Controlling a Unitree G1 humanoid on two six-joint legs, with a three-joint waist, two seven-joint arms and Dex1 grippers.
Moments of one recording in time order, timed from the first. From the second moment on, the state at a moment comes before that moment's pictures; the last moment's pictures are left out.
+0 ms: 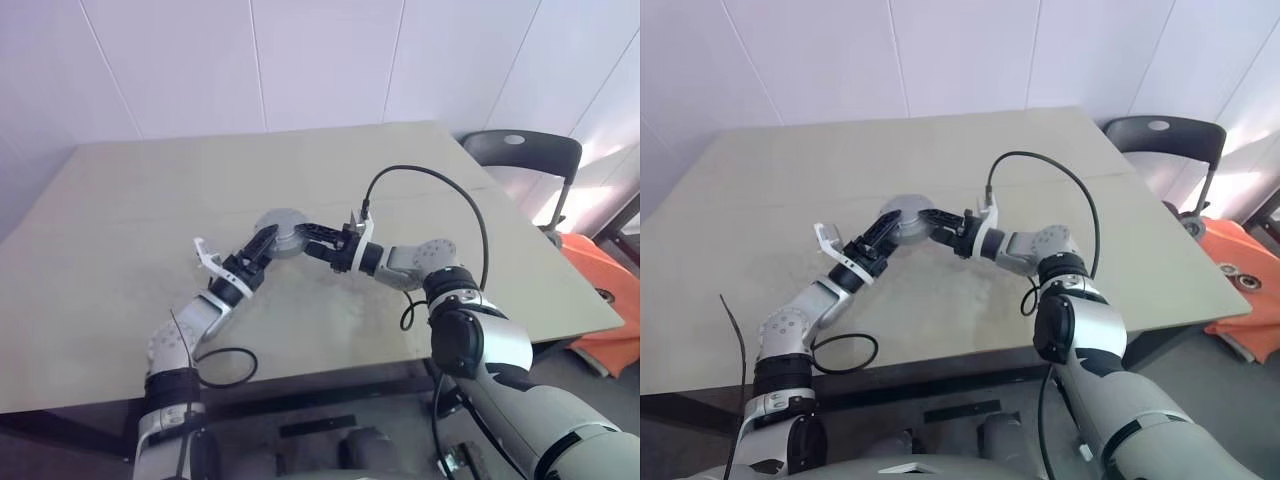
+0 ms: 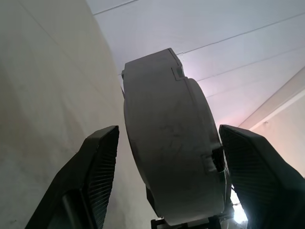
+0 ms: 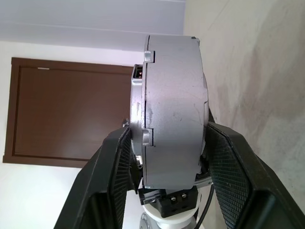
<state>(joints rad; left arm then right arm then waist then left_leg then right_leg) -0.37 0.07 0.42 0.25 -1.20 0.83 -0.37 -1.04 -0.09 -0.51 1.12 0.68 1.16 0.67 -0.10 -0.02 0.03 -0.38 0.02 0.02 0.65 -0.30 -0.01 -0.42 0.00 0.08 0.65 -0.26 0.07</state>
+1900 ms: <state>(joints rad) -0.42 0.08 0.45 0.29 -1.18 0.85 -0.35 -1.04 -0.08 -0.46 1.09 0.65 1.10 0.68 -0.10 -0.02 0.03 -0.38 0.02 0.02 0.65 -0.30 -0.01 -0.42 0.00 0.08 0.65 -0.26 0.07</state>
